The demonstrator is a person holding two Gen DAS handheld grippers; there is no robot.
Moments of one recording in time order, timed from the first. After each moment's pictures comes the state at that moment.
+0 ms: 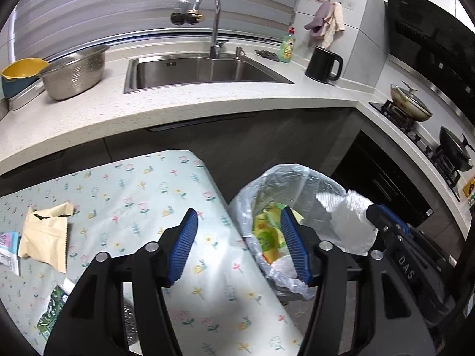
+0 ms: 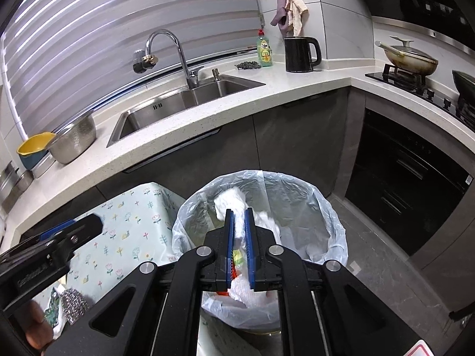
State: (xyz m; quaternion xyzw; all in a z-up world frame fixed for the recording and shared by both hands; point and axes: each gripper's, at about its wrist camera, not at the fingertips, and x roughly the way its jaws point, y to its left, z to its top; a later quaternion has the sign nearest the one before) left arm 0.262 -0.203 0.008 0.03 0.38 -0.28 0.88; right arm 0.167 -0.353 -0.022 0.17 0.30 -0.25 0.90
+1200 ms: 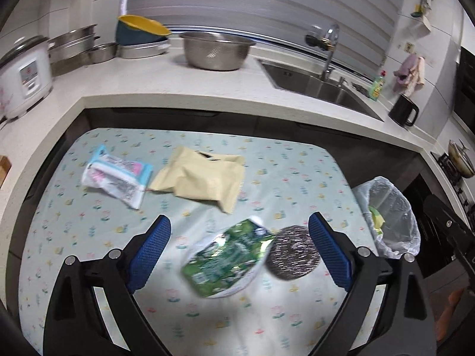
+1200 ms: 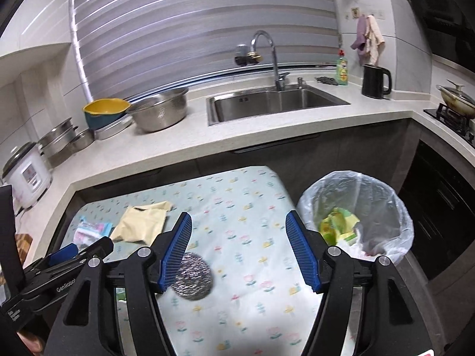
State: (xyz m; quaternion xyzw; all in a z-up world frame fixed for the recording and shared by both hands) left arm 0.230 0.050 0.009 -0.05 0.39 -0.11 0.91; right arm 0.166 -0.151 0.030 0.11 0.31 -0.11 0.94
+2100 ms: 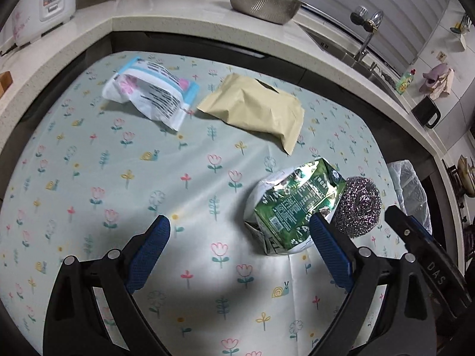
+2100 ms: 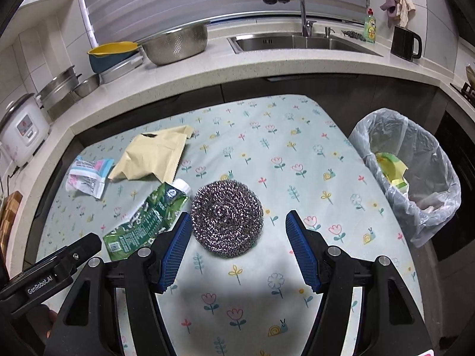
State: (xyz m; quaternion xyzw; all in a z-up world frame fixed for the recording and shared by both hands) left arm 0.228 0.104 -0.078 -0.11 0.48 -0.09 0.87; right arm 0.205 -0.097 -0.075 0.11 0.41 -0.08 0.90
